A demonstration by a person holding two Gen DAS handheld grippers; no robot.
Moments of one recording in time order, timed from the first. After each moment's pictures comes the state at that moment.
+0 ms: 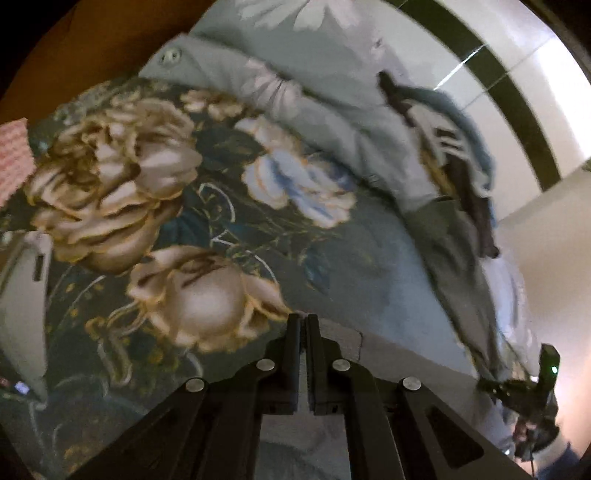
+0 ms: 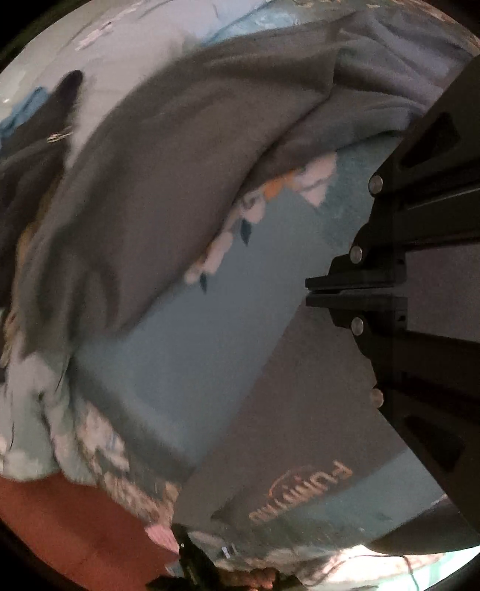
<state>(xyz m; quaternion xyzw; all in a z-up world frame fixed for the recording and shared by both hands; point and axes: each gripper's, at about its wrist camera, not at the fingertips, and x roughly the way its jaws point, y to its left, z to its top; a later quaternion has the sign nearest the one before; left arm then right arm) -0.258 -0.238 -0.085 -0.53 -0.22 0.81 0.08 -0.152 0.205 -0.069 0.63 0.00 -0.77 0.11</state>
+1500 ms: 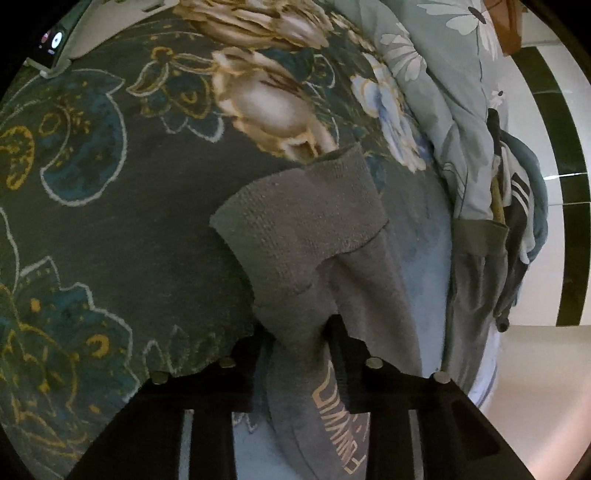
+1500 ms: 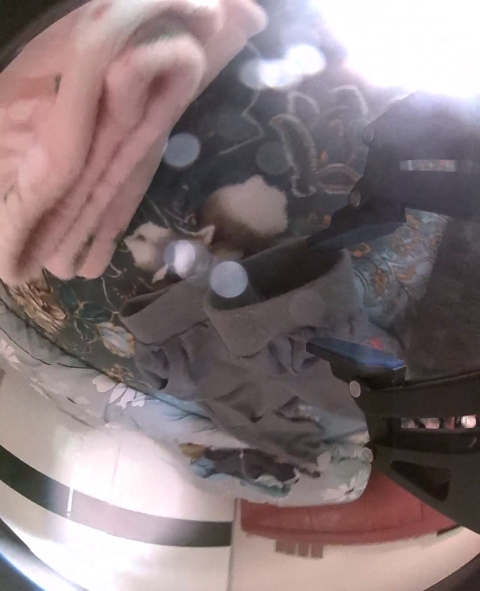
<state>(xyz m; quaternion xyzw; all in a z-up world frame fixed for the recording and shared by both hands) -0.157 -0.199 -0.131 -0.53 -0.44 0.72 -0.07 0.214 0.497 -0.065 0.38 -0.57 -0.70 -0.19</state>
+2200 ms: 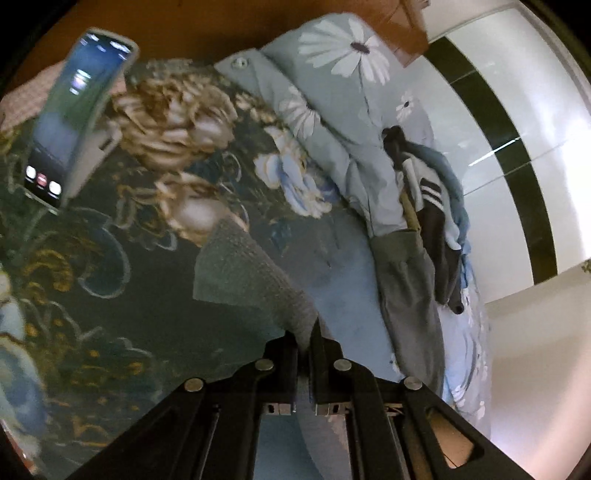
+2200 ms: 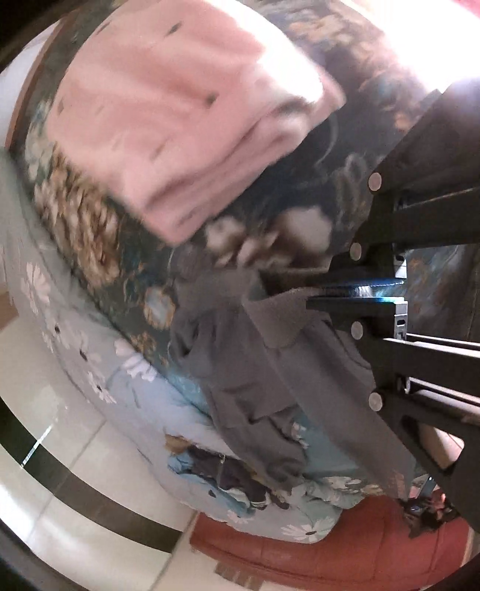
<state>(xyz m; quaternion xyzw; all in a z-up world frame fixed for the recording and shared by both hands) -0.116 -0.210 -0.023 -0.43 -0.38 0.82 0.00 0.237 0.499 -0.007 0.40 -0.44 -0.77 -0.23</state>
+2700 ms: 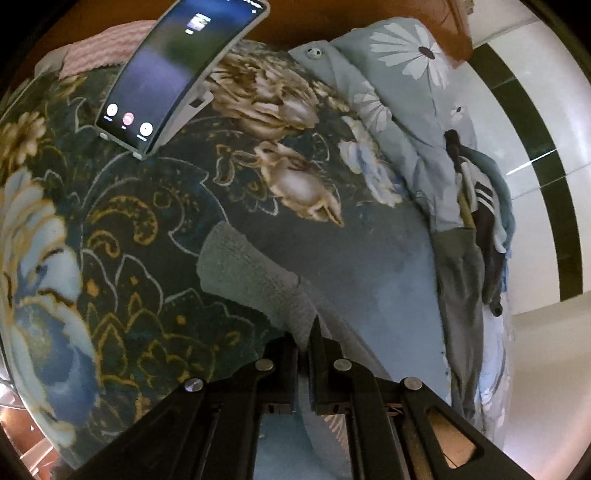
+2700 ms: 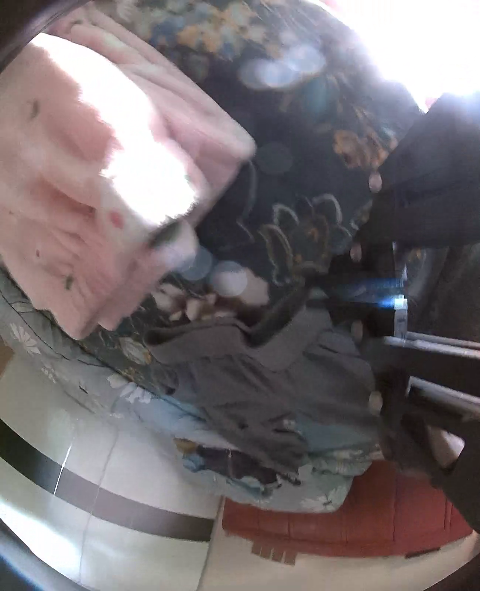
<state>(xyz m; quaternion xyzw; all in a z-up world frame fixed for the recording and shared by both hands) -0.092 -0.234 -0.079 -0.48 -0.38 0.79 -0.07 0.303 0.497 -0.059 0.37 -0.54 -0.73 -0.18</state>
